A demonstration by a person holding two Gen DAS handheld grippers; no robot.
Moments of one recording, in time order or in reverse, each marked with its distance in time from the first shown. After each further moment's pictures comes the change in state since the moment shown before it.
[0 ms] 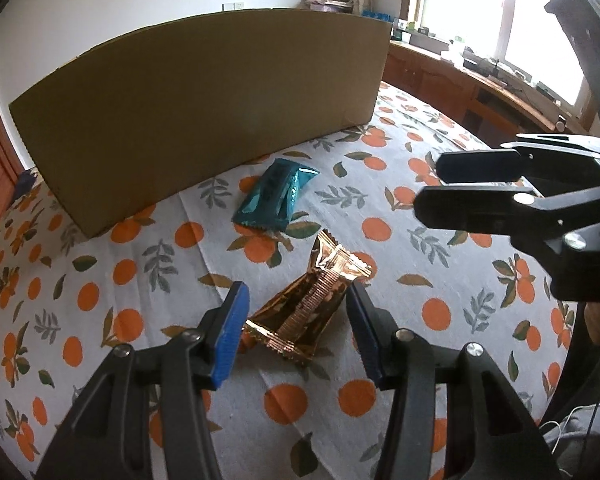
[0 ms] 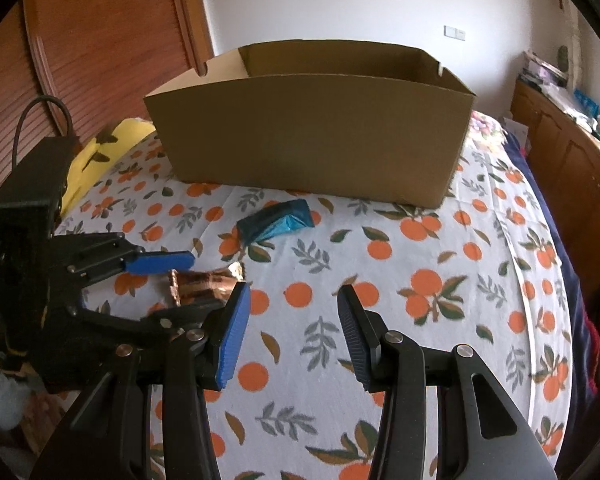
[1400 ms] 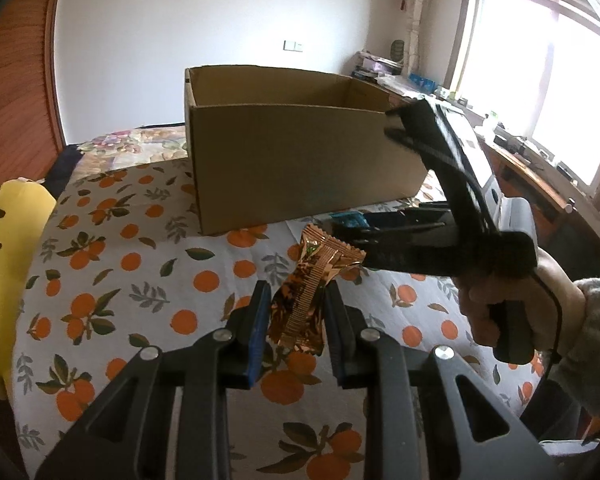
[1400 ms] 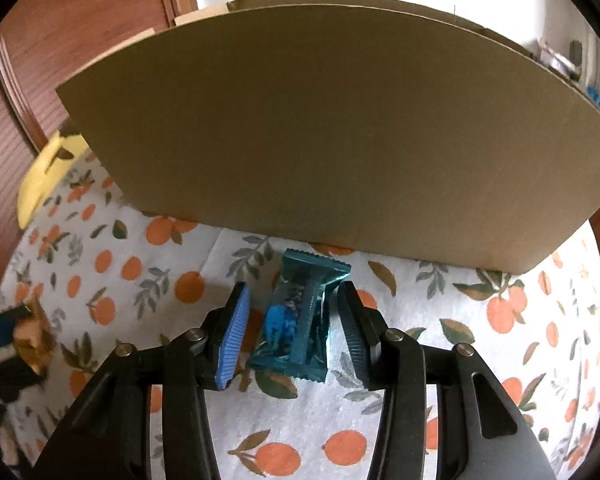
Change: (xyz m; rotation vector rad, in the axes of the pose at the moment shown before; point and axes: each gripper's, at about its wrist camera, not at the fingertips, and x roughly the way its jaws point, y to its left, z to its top) left arm -0.081 0.062 -0.021 -0.198 -0.174 0.056; right arm 0.106 0.019 0.057 -0.007 0.098 -0.059
